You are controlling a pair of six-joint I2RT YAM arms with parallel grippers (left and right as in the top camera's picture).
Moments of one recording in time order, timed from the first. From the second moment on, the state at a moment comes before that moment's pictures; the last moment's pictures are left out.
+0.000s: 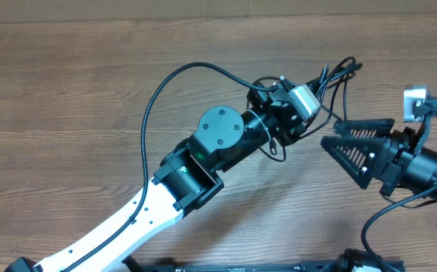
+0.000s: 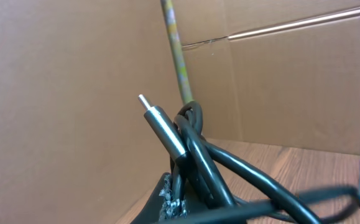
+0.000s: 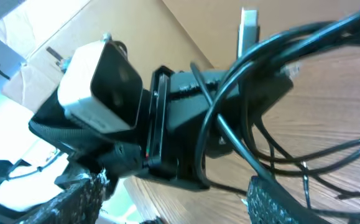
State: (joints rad) left arm -0.87 1.36 1.19 0.27 0.11 0.22; right arm -0.22 0.91 1.40 -0.98 -1.22 0.23
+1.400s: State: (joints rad) left arm -0.87 1.36 1.19 0.29 0.29 0.25; right arm -0.22 0.97 1.40 -1.01 -1.21 0.37
